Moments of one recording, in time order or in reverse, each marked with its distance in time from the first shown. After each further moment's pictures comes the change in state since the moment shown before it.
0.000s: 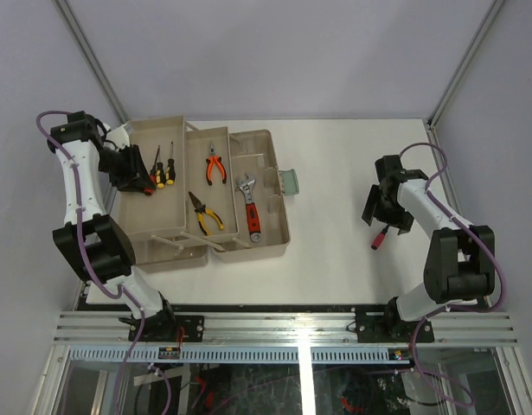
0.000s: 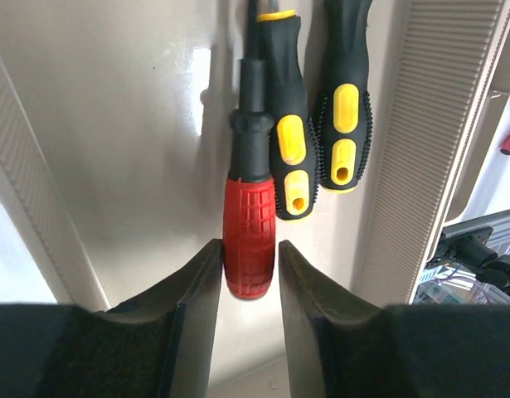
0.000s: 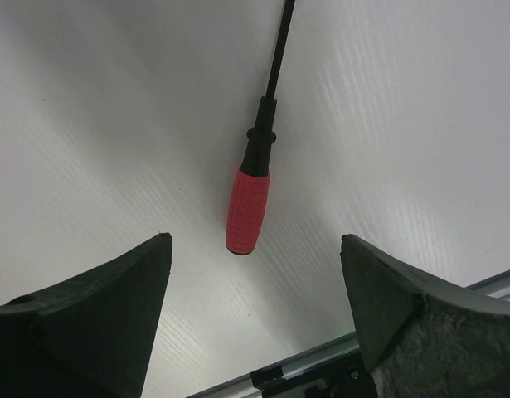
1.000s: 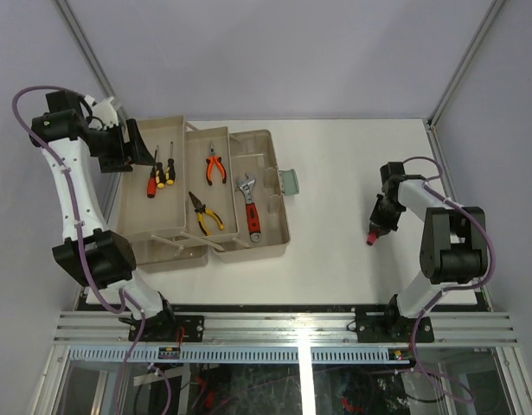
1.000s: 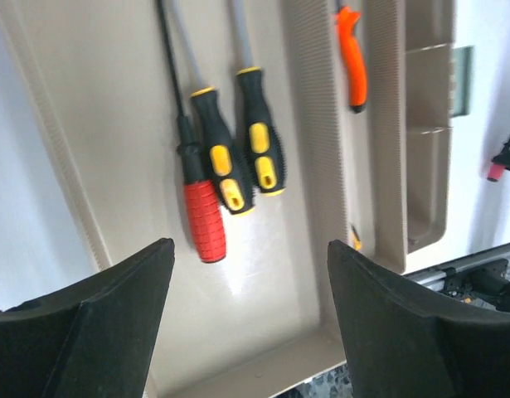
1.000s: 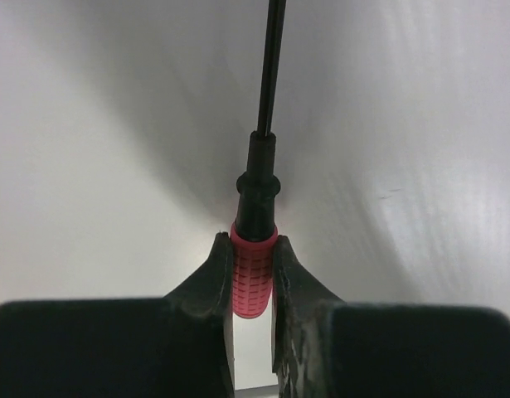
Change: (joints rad) left arm 0.000 -0.041 0.185 -0.002 0.010 0.003; right arm -0.083 0.164 -0.062 0.121 -0.182 -0.019
